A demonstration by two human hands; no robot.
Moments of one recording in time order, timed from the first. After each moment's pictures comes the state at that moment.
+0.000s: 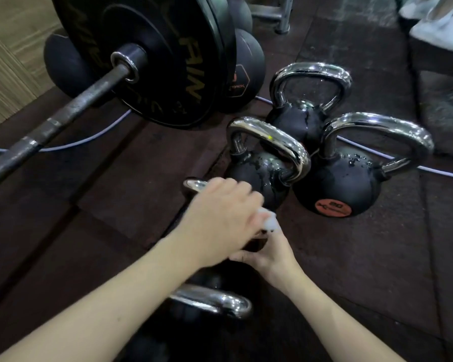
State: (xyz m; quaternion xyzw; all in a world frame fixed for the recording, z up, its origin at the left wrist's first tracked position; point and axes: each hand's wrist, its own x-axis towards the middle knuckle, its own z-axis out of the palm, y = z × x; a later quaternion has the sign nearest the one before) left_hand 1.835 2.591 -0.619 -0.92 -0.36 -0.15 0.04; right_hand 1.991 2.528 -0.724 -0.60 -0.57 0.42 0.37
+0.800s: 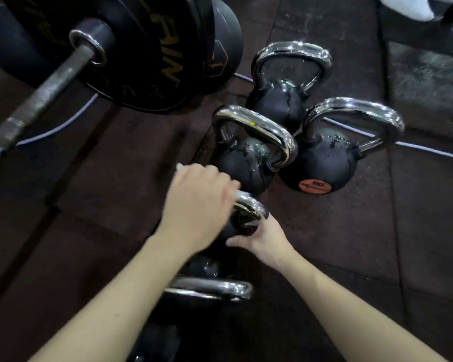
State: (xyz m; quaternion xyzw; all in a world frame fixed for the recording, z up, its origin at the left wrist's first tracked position) left_hand 1.822 2.602 -0.613 -0.89 -0.46 -0.08 -0.01; right_hand 1.993 2.522 -0.709 -0.71 -0.51 0.40 0.28
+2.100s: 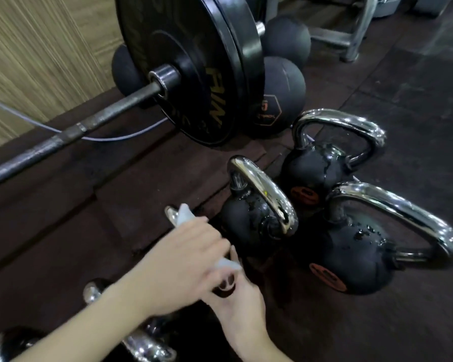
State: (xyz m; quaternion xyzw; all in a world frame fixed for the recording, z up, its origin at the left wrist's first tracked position) left_hand 1.855 2.577 -0.612 -0.89 -0.44 -0.07 0.00; right_hand 2.013 2.539 -0.741 -0.63 -0.60 0.44 0.22
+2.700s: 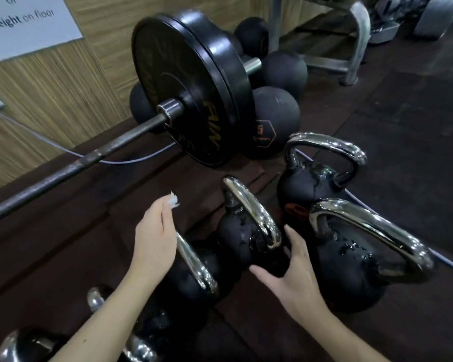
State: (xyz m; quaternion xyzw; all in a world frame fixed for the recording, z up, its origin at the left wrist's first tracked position) left_hand 1.867 2.602 -0.603 -0.49 -0.75 -0.42 -0.14; right_hand 2.130 2.612 -0.712 -0.56 -0.63 0.40 0.36
